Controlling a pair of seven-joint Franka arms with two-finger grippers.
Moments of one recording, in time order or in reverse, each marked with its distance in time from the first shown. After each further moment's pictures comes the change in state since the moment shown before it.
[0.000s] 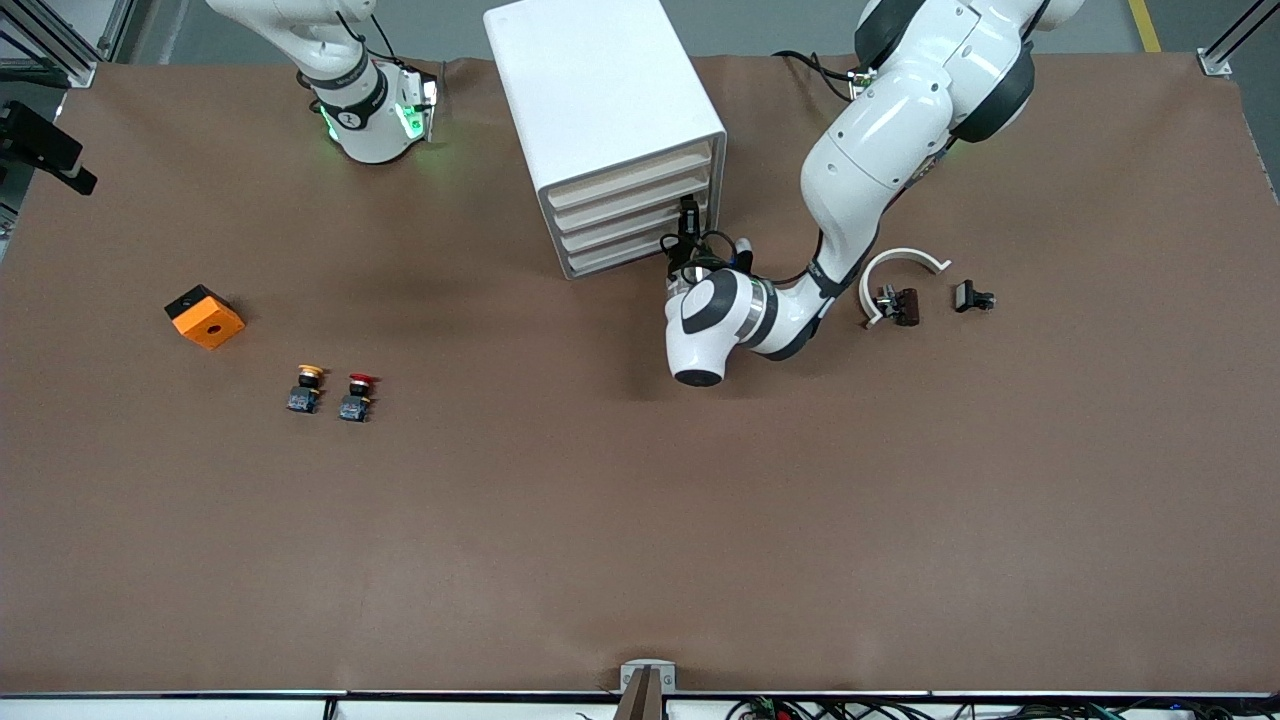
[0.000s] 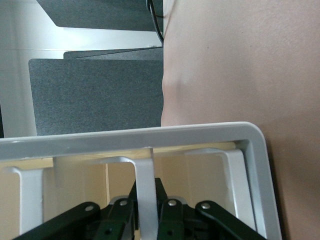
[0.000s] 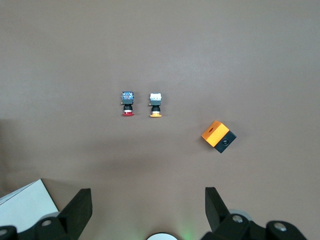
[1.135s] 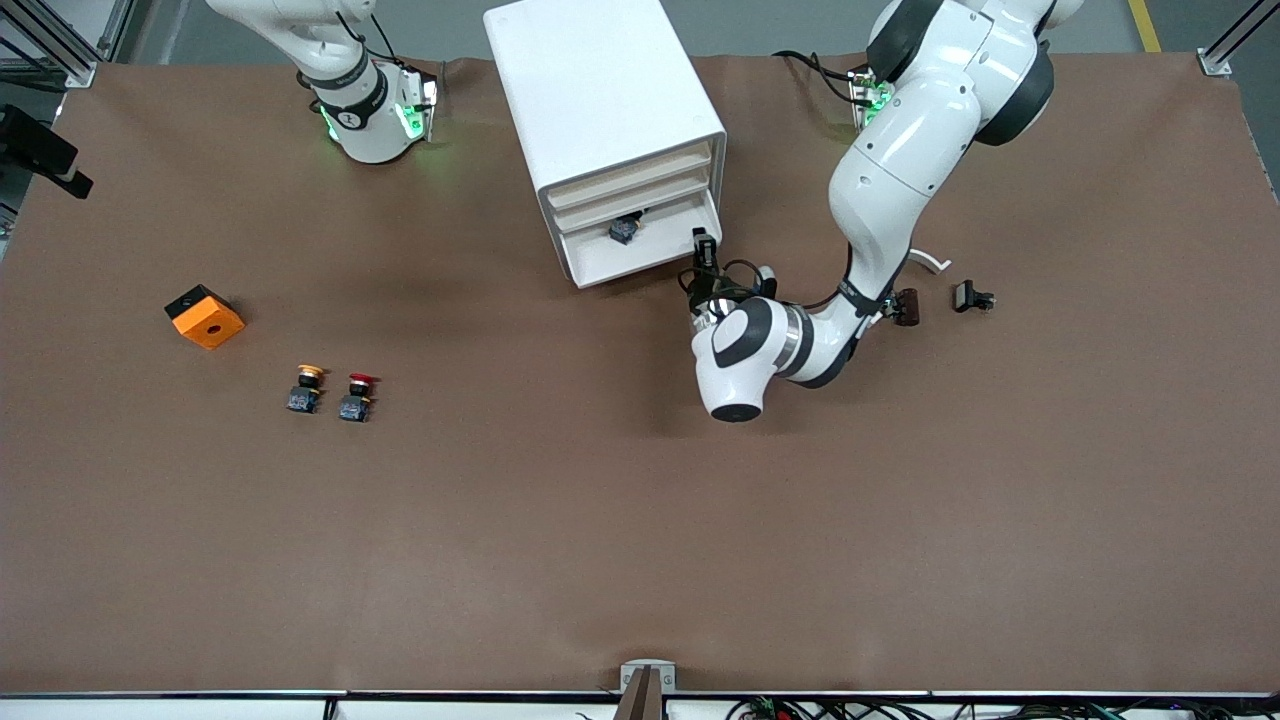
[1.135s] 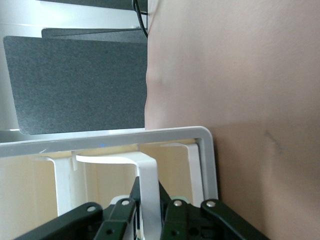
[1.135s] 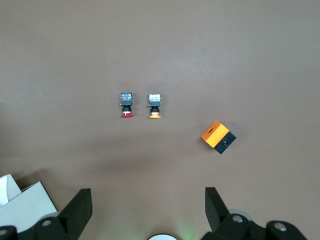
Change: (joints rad) left arm 0.053 -0.001 0.074 0.091 0.001 -0.017 -0.002; right arm 0.000 0.030 -0.005 0.008 0.000 0.009 0.004
